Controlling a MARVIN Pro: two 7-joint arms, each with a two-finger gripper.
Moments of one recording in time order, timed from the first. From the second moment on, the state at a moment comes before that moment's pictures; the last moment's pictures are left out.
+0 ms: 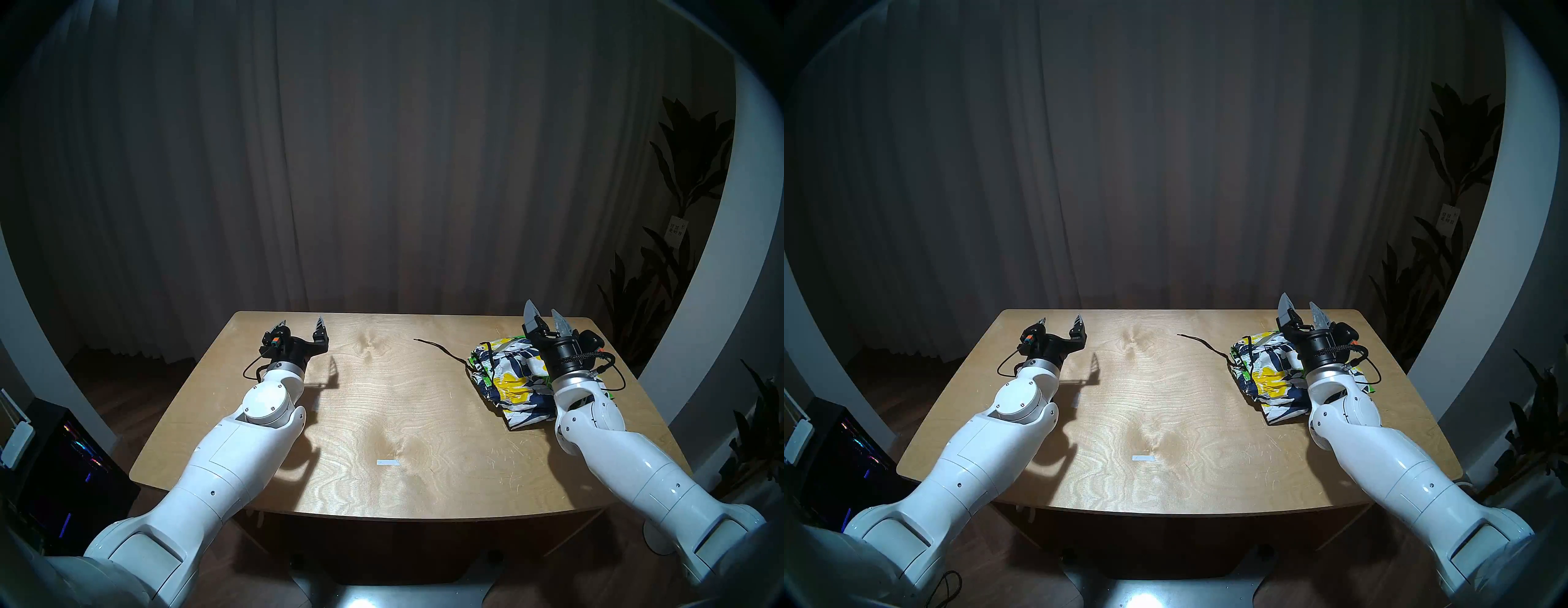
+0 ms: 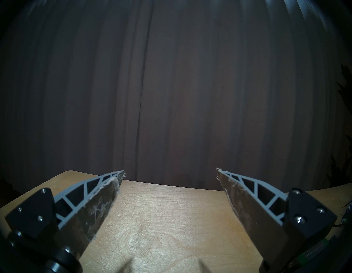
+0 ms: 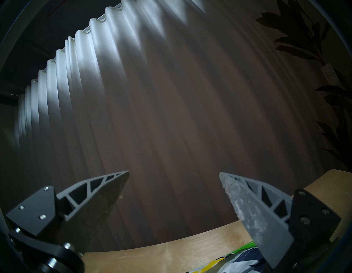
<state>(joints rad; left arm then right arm) 1.25 -1.19 -1.12 -1.21 -0.56 -0.26 0.26 -1.36 -0.91 1.09 -1.35 1.17 -0.58 0.12</state>
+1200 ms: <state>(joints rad) 1.34 -1.12 -1.13 -1.31 -0.56 -0.27 0.22 -1.22 -1.07 1.10 -1.18 0.98 -0.46 0.09</state>
